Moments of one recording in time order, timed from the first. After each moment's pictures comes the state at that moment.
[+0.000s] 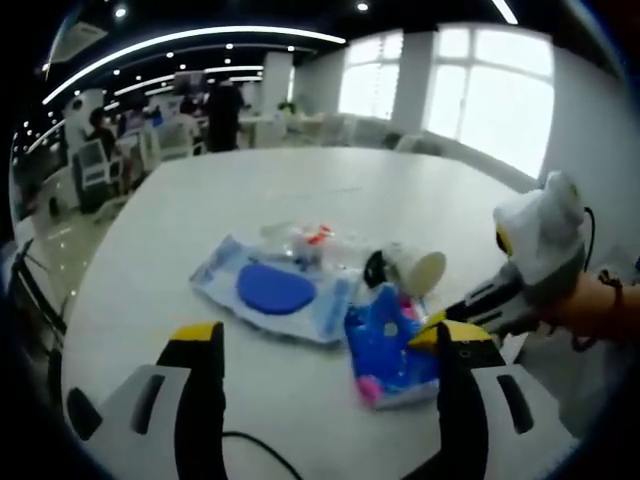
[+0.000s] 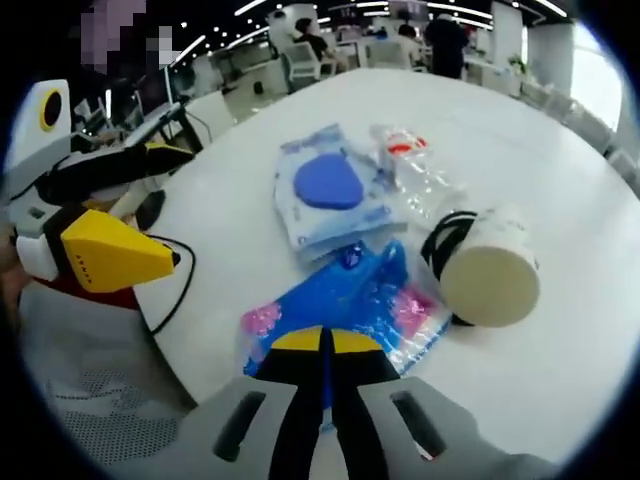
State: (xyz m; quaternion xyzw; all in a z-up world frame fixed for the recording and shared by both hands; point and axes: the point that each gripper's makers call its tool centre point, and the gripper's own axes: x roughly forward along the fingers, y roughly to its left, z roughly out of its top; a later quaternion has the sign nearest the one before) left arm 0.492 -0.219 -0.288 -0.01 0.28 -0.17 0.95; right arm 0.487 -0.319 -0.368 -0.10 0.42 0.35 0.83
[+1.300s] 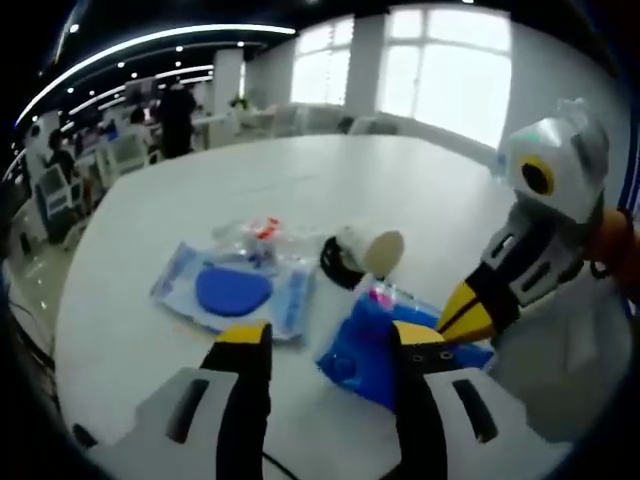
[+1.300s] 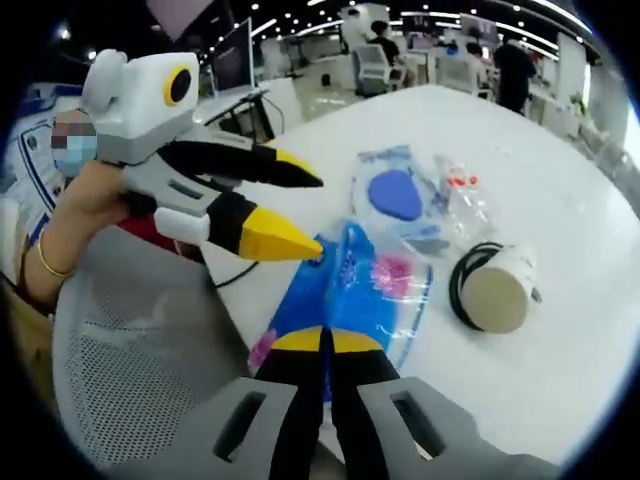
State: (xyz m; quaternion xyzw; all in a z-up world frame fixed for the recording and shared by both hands) left arm 0.479 -0.254 -0.295 0.04 0.29 -0.26 0.92; right arm 0.431 -0.319 -0.319 -0.15 0.39 0.48 0.77
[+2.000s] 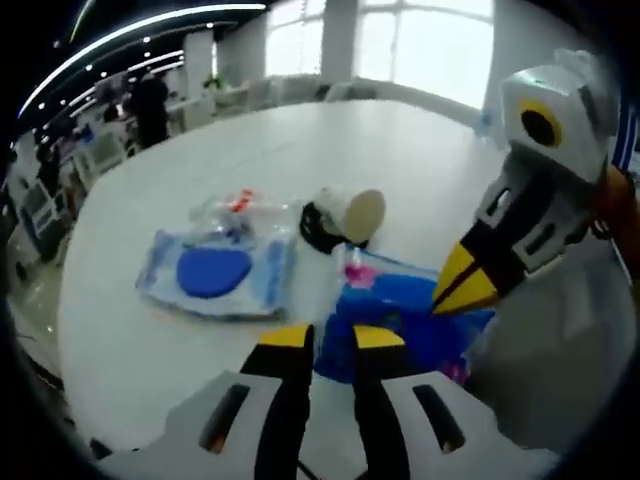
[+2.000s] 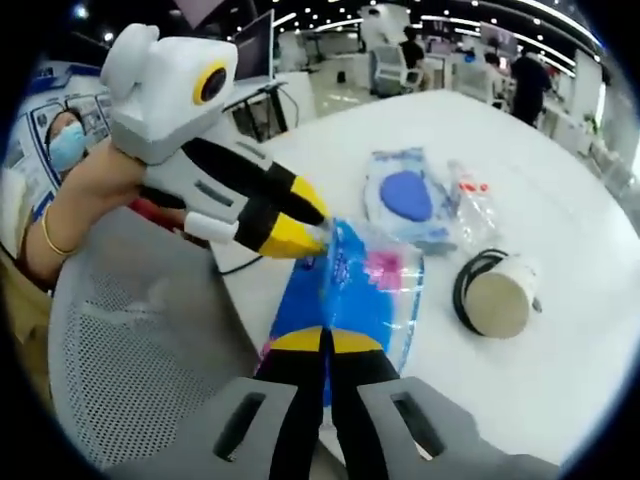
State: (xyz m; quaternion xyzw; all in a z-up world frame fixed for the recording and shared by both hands) left arm 0.462 -0.263 -0.317 0.10 0.35 -0.29 0.88; right arm 0.426 -0.321 -0.320 -0.17 0.38 0.49 0.76
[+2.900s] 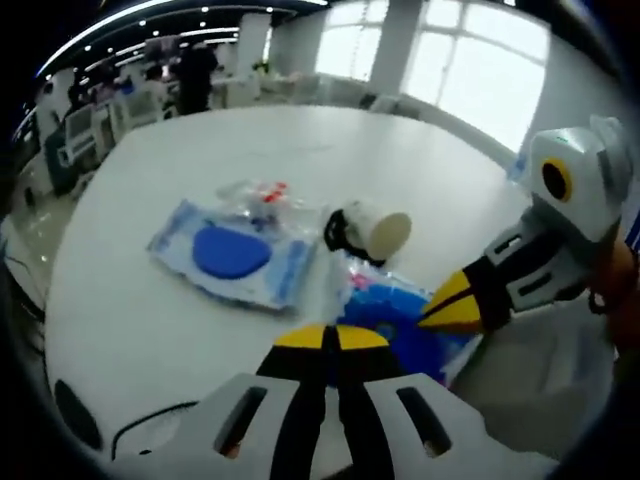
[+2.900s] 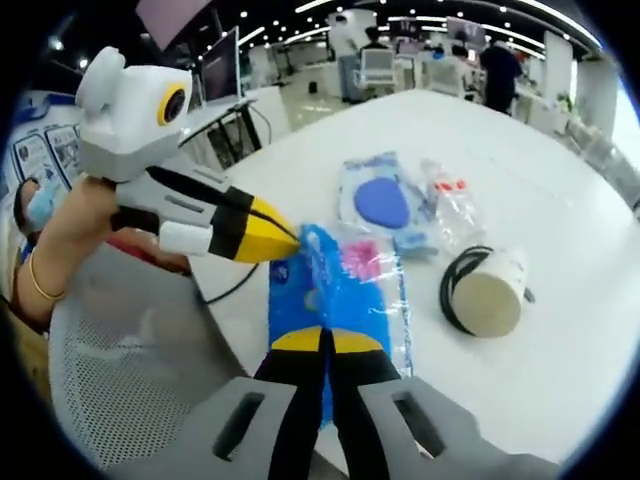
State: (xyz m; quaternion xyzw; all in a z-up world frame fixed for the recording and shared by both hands) left arm 0.469 -0.255 -0.307 -0.02 0.36 -0.22 0.90; right arm 0.450 -0.316 -0.315 -0.12 0.38 0.44 0.80
